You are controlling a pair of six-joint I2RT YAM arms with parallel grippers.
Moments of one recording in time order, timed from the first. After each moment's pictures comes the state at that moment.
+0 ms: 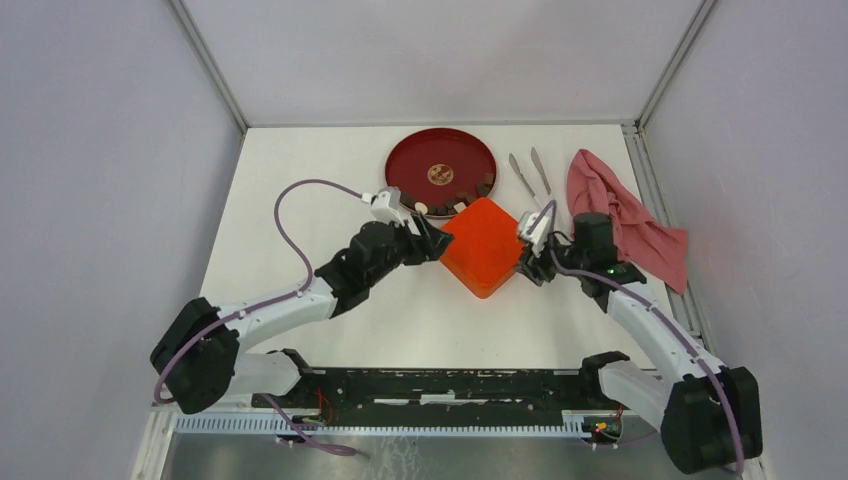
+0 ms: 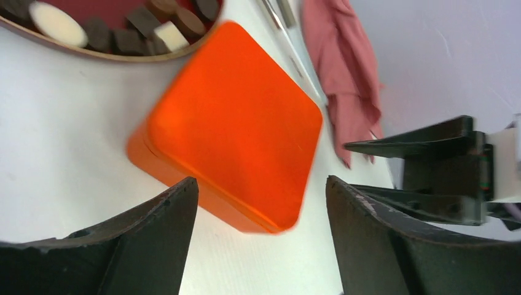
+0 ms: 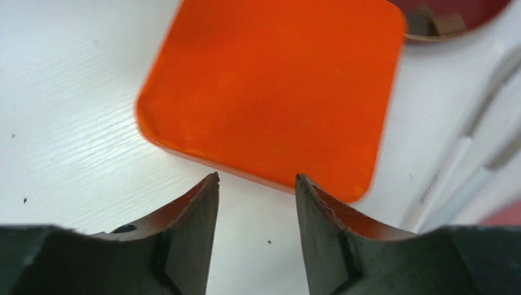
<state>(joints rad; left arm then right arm) -0.83 1.24 0.60 0.36 -0.14 -0.80 0.30 1.00 0.55 -0.23 -0.57 -0.65</state>
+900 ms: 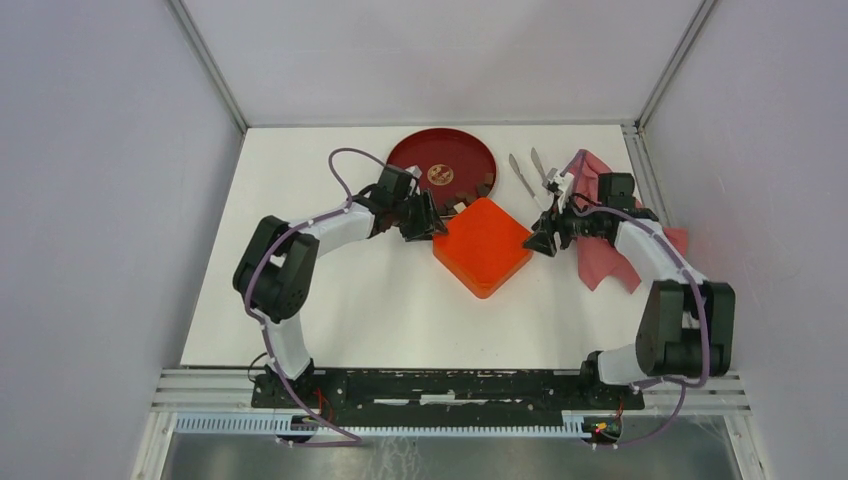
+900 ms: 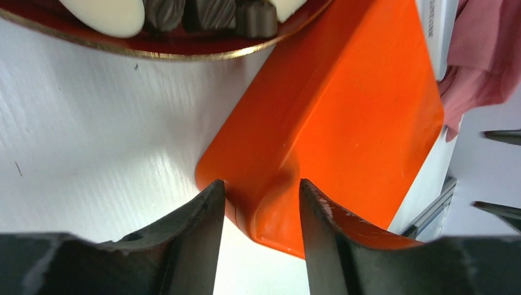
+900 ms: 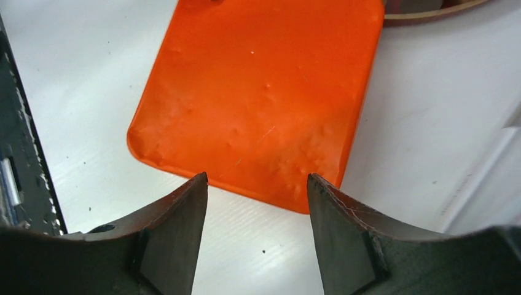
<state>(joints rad) -0.53 1.85 1.19 -0.16 0.30 -0.70 -0.05 1.50 0.91 -0.42 -0.98 -0.58</state>
